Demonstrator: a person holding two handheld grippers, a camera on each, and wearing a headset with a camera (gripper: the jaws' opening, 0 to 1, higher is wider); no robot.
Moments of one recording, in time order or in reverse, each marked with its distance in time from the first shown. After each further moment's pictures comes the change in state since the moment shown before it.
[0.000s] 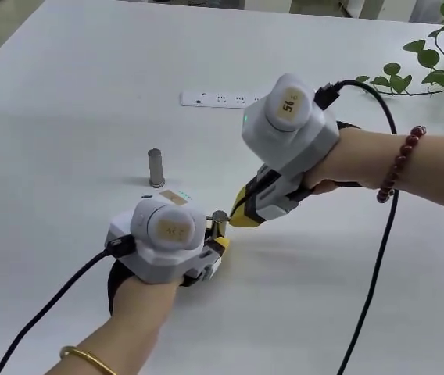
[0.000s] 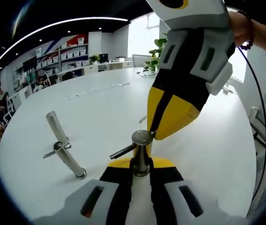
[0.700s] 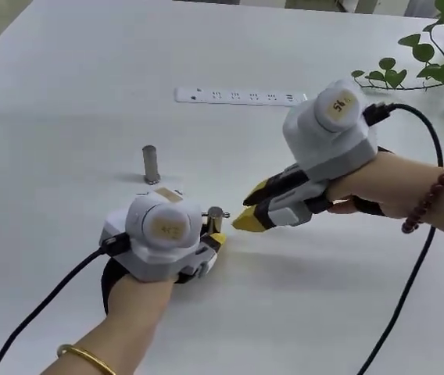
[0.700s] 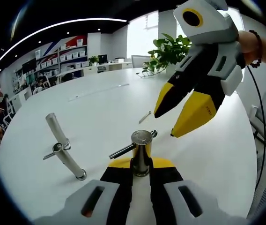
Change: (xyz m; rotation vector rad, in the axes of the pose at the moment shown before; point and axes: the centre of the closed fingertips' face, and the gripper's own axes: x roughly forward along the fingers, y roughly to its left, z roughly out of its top) left arm 0.001 -0.001 0.000 0.016 -0.006 -0.003; right arm -0.021 -0.006 -0.015 0.303 -0.232 -0.106
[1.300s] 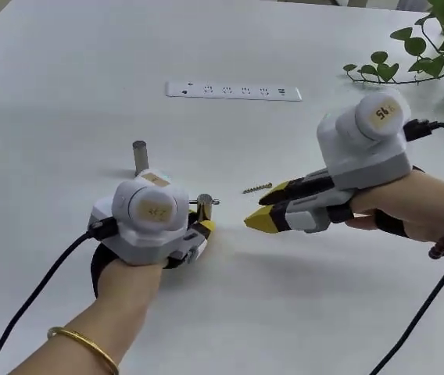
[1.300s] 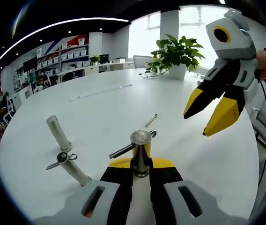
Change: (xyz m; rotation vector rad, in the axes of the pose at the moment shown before) left arm 0.008 0.015 0.007 -0.017 -0.002 0.007; right arm -0.017 0.002 -0.018 0.126 -0.065 -0.045
